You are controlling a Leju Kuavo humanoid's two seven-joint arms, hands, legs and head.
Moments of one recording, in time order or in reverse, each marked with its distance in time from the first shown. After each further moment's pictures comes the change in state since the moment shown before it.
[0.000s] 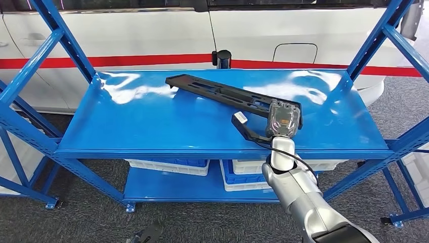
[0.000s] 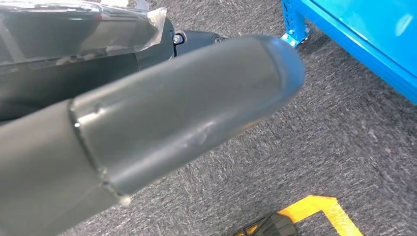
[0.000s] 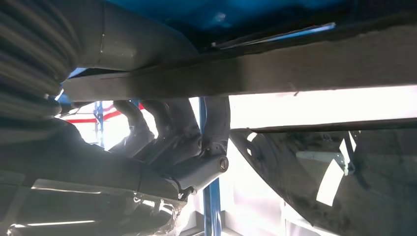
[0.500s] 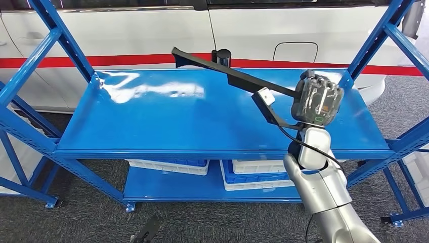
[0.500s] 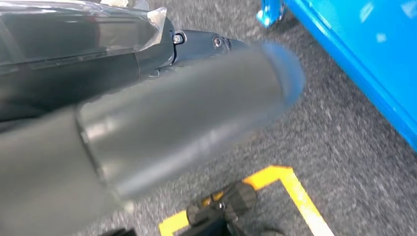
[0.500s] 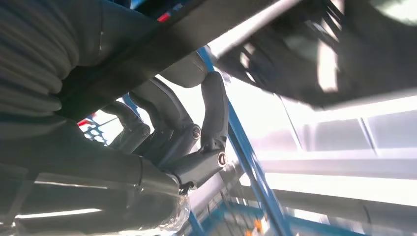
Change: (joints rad) left arm -0.017 -0.013 0.081 0.000 0.070 -0.096 -0.115; right arm 0.123 -0.149 -0.047 -0.648 -0.008 -0.017 -0.048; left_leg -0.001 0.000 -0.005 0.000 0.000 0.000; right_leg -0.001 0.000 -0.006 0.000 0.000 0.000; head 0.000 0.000
